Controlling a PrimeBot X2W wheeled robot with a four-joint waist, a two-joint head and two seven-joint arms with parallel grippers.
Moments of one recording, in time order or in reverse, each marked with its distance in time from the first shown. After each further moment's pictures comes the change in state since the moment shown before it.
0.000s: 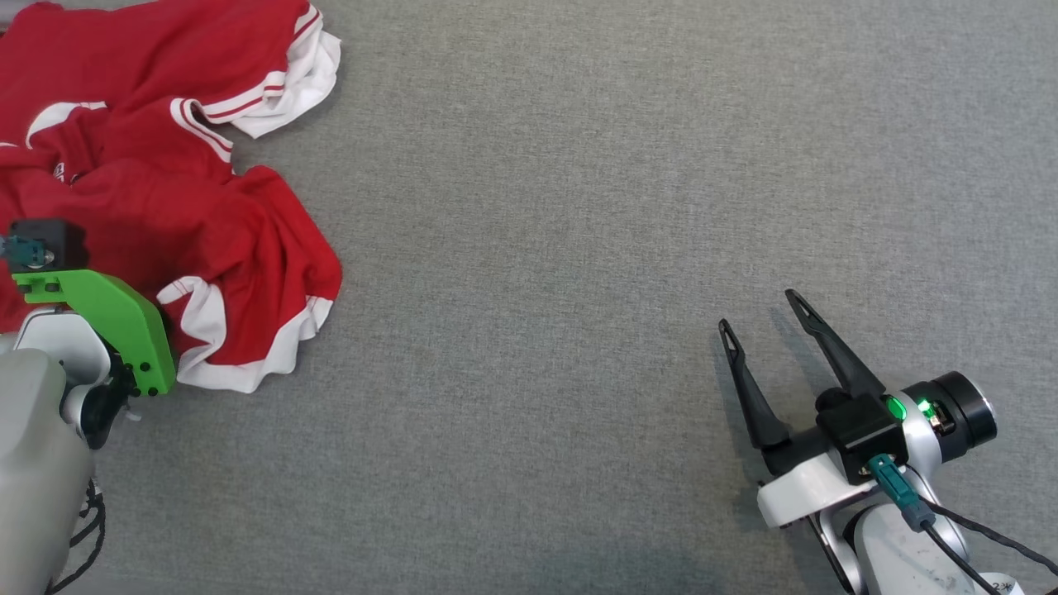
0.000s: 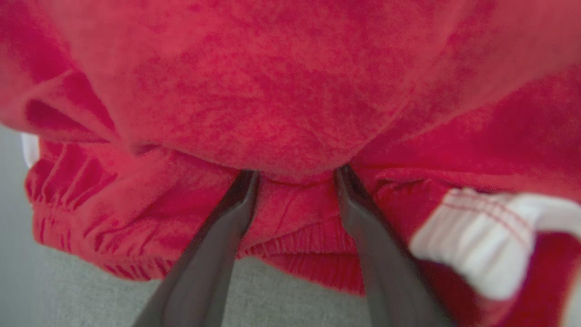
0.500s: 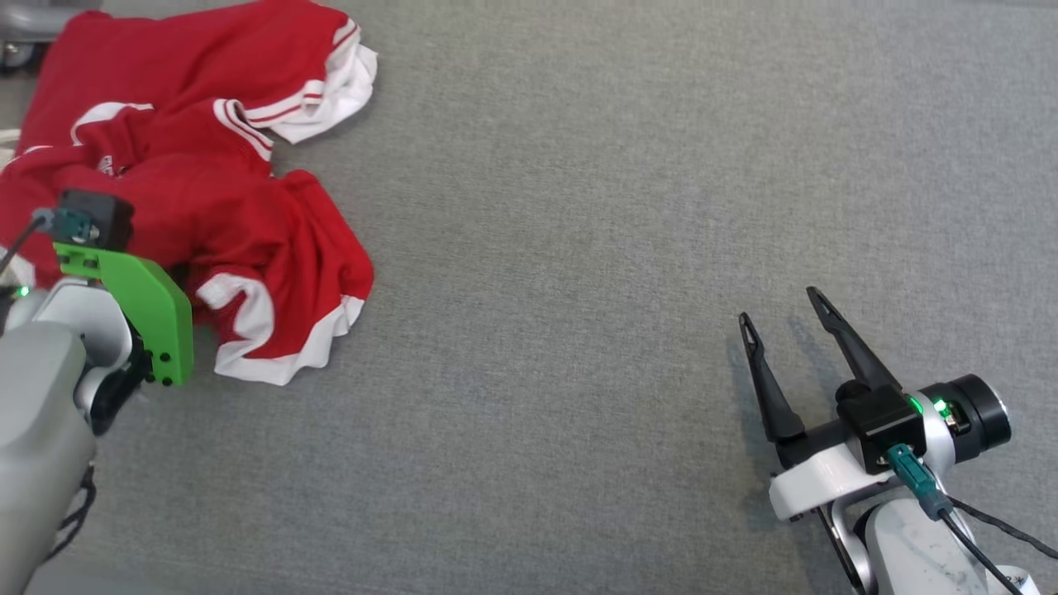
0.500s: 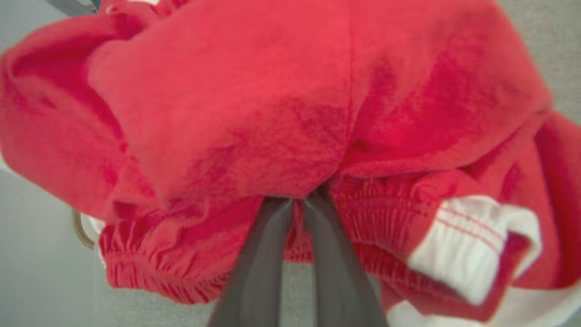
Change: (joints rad) left arm -0.044 0.059 -0.200 -0.122 -0.030 0.002 -0.026; right arm -0.007 0.008 -0.047 0.018 0.020 0.000 0.000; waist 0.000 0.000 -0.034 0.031
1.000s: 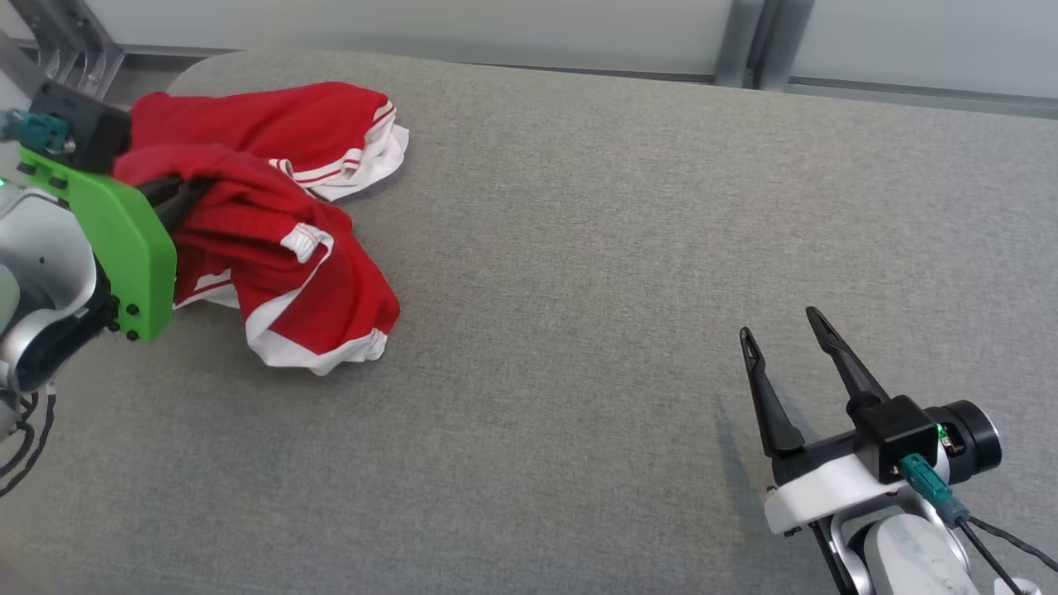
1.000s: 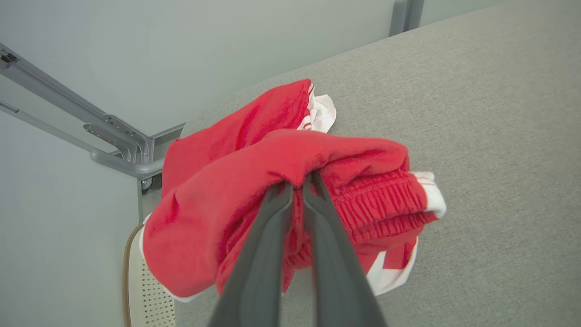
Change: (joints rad) left arm -0.073 0.252 -0.051 -0.562 -0.046 0.016 0.170; right arm 0.031 0.017 0.005 0.022 0.113 0.000 0.000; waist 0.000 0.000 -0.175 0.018
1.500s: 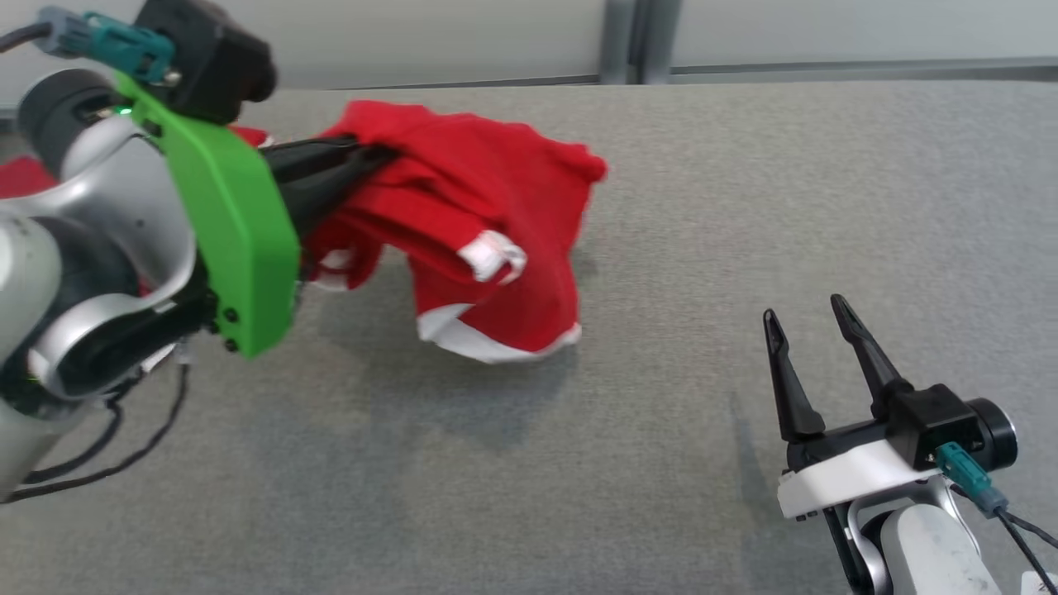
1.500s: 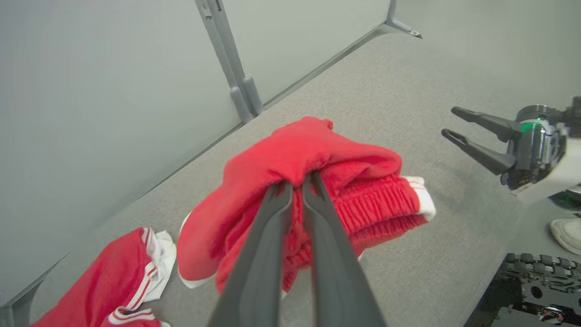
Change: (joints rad) left arm -0.107 0.034 0.053 -0.537 -0.204 0.082 0.277; right arm -0.007 0.000 -0.028 -0.017 0.104 0.000 0.000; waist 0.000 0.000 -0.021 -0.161
